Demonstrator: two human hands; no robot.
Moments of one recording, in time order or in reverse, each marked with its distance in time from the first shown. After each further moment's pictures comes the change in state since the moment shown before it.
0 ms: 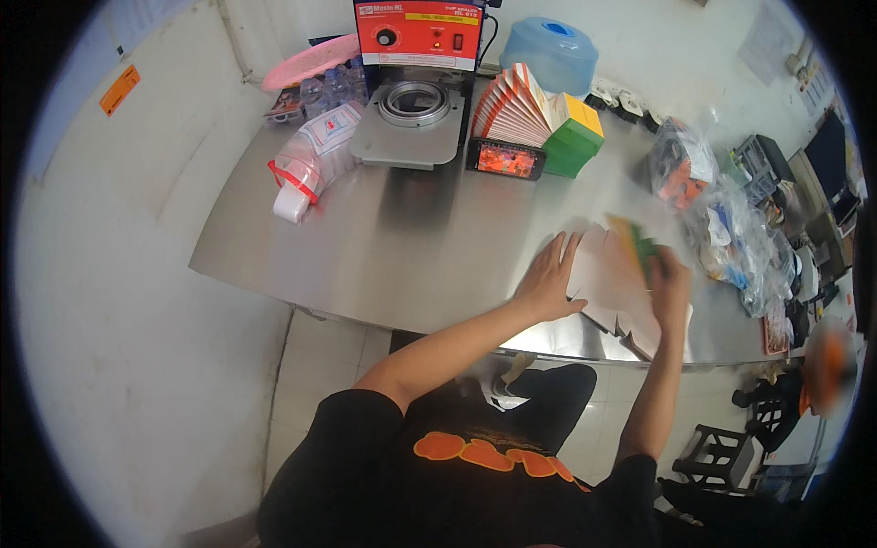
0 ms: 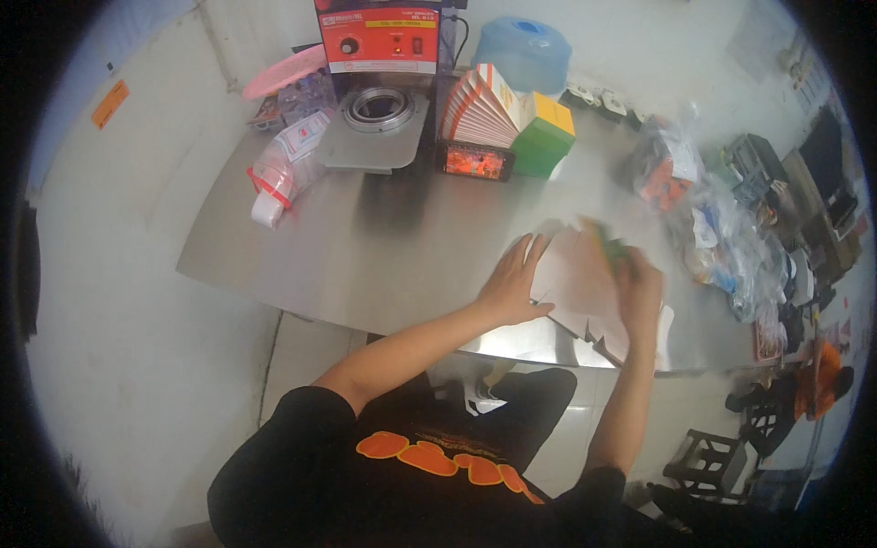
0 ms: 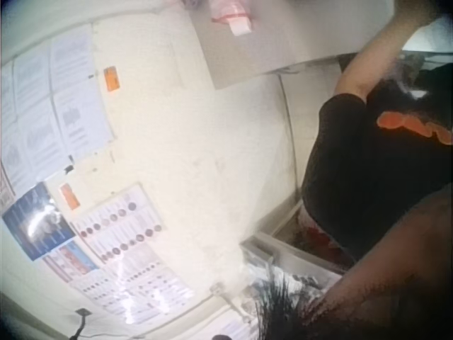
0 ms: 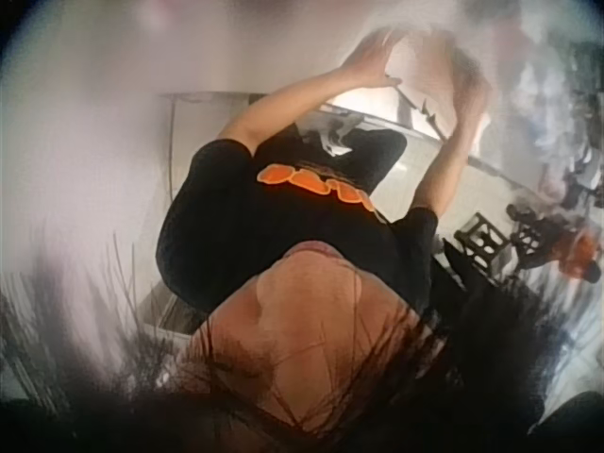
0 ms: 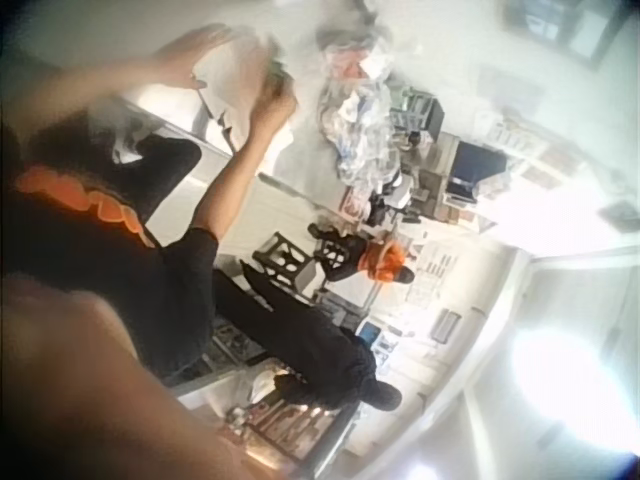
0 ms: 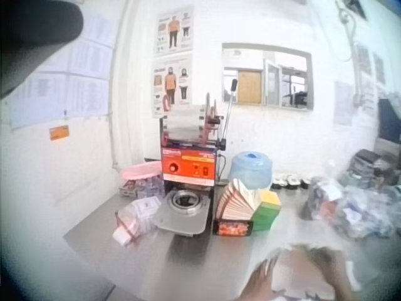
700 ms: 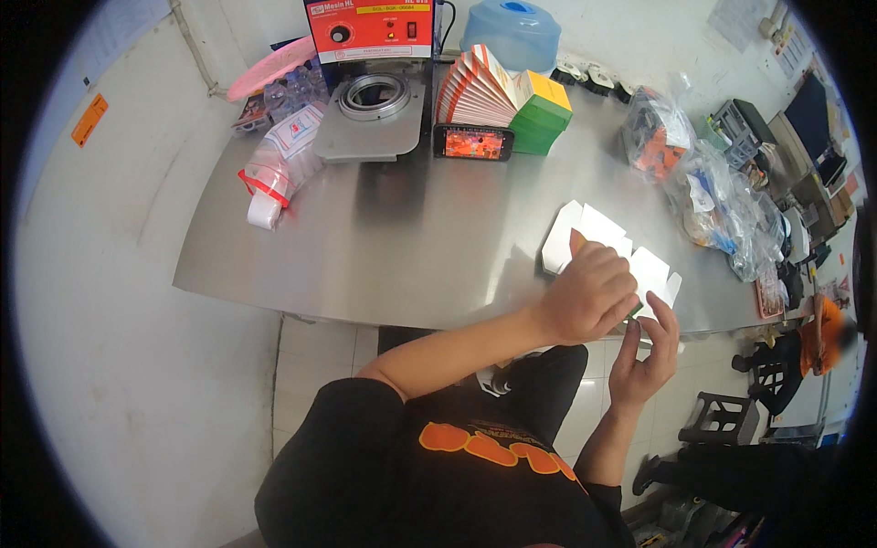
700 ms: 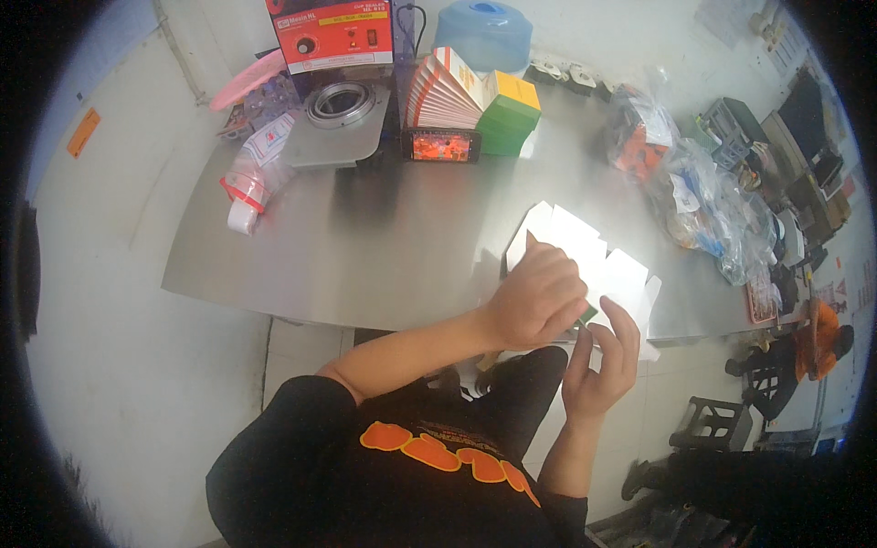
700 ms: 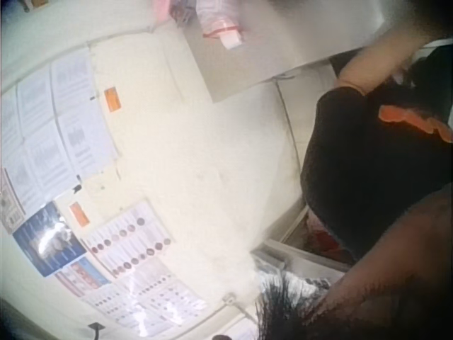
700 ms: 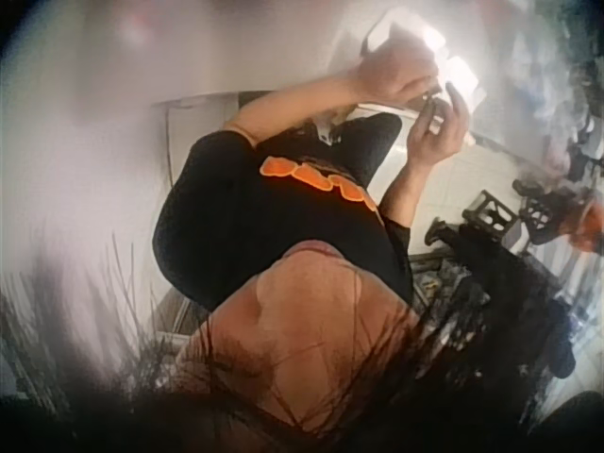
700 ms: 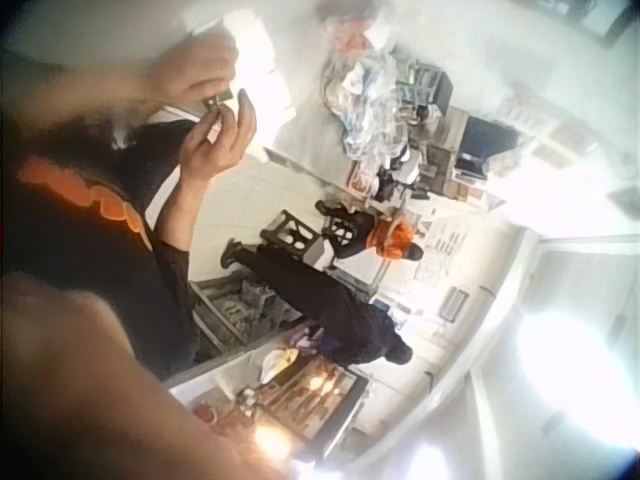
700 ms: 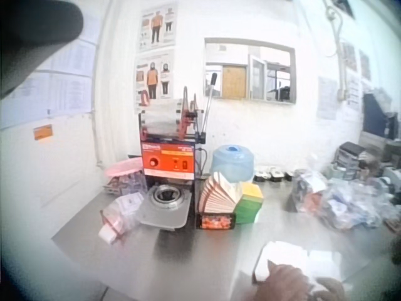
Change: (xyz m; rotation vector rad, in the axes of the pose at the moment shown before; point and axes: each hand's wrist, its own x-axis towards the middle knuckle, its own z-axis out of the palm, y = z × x) left_hand -0.004 0.109 -0.052 -0.366 0.377 0.767; right_hand -0.118 -0.103 -0.020 -0.102 0.472 -0.230
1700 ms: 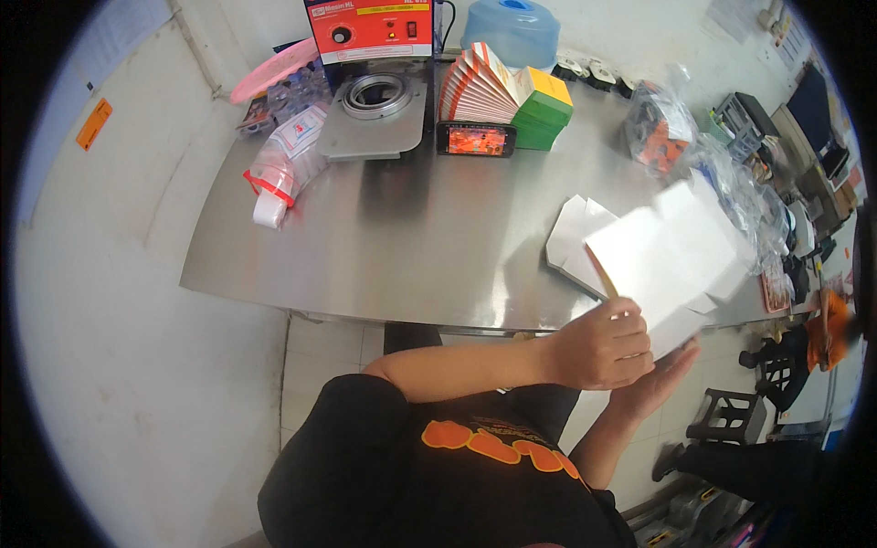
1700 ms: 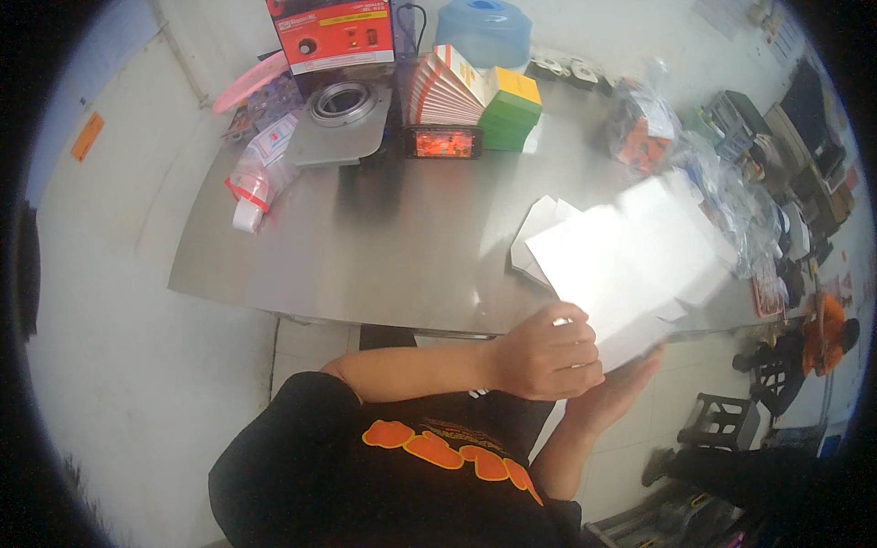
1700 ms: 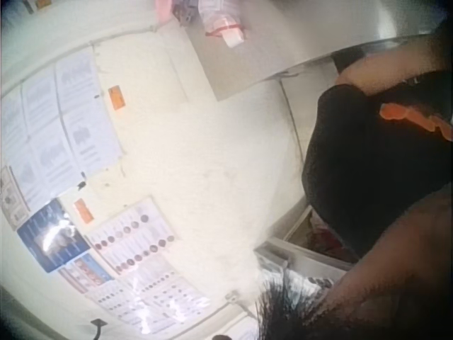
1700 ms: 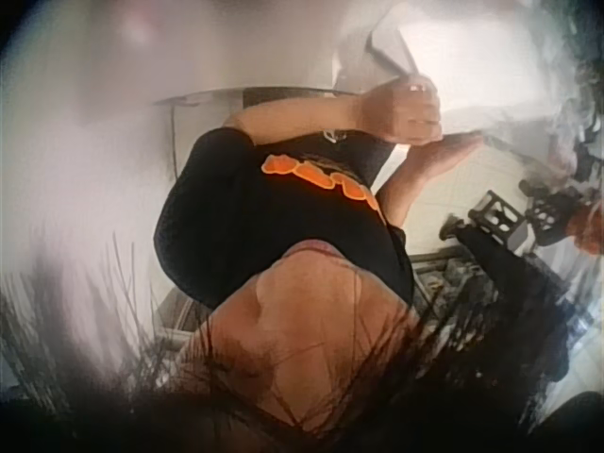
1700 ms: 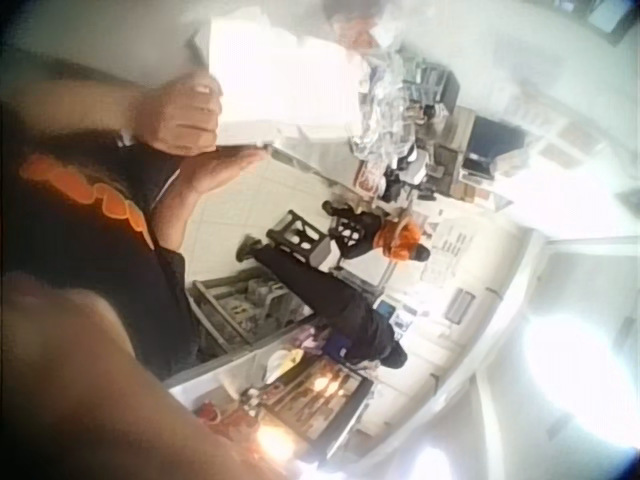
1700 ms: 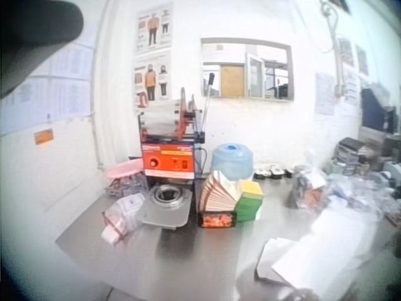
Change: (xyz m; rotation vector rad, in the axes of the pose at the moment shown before) left_hand -0.028 0.048 0.016 0.047 -0.035 0.221; right_hand -0.025 -0.009 -0.011 0.984 0.485 0.961
